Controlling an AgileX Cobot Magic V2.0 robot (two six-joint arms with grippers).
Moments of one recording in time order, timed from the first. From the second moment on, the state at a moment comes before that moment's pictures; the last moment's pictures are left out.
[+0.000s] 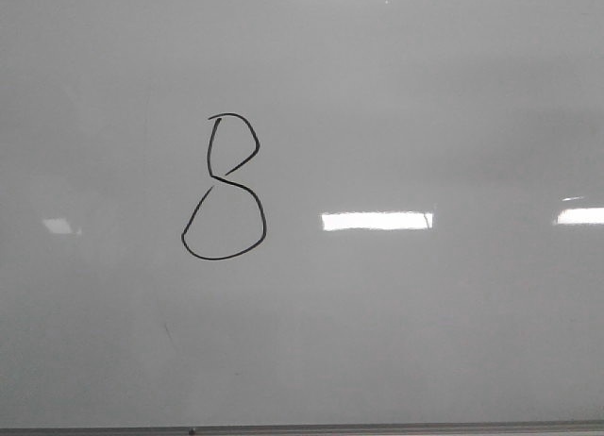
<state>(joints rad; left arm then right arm) 0.05 1.14 -0.70 -0.56 0.23 0.52 0.14 0.47 -0.47 0.52 0.29 -0.53</state>
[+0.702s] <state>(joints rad) 0.05 0.17 -0.27 -0.57 0.23 0.52 0.14 0.12 -0.27 0.54 0.26 -0.53</state>
